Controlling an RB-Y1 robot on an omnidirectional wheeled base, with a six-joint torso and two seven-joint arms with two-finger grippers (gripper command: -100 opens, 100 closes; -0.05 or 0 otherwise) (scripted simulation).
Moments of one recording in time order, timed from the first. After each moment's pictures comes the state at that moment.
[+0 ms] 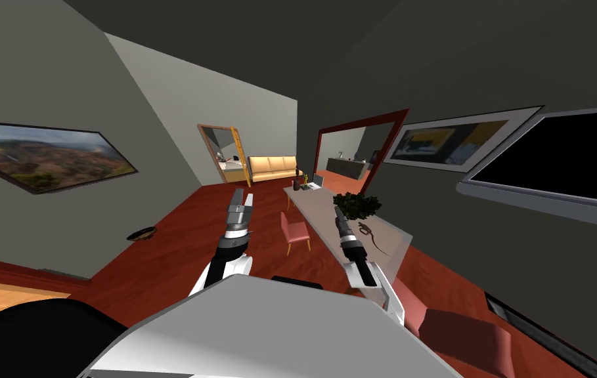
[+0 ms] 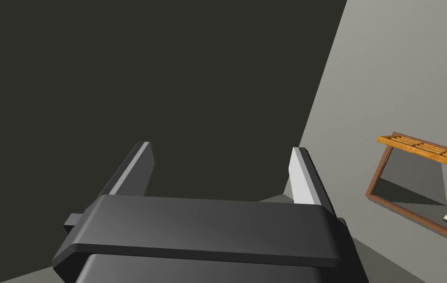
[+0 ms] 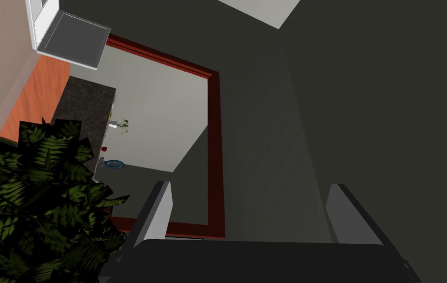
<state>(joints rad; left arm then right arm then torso) 0.53 -0.04 -0.07 -2.31 -0.08 -0.55 -0.10 0.28 -0.20 0.11 -1.95 0.29 -0.20 -0.08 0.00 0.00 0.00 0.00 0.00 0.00</state>
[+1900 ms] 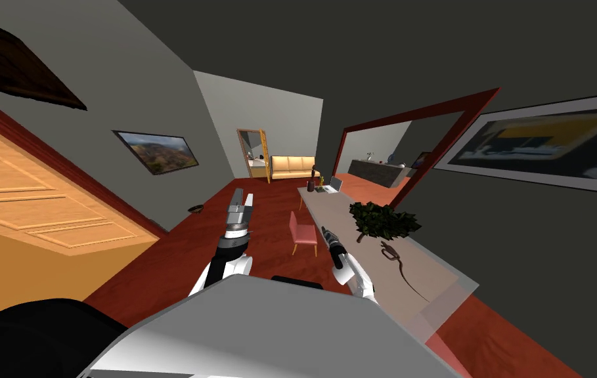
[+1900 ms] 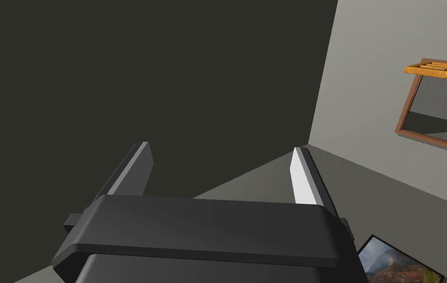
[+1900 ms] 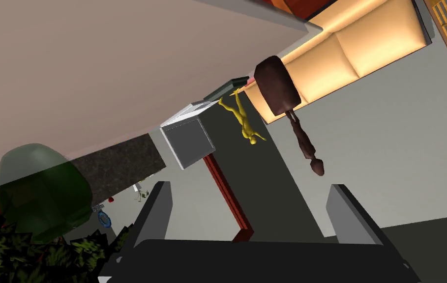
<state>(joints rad) 0.53 -0.04 -0.07 -2.31 -0.08 -0.55 -0.10 0.06 -0.27 0.31 -1.45 0.70 0.25 0.00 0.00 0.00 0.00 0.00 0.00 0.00</state>
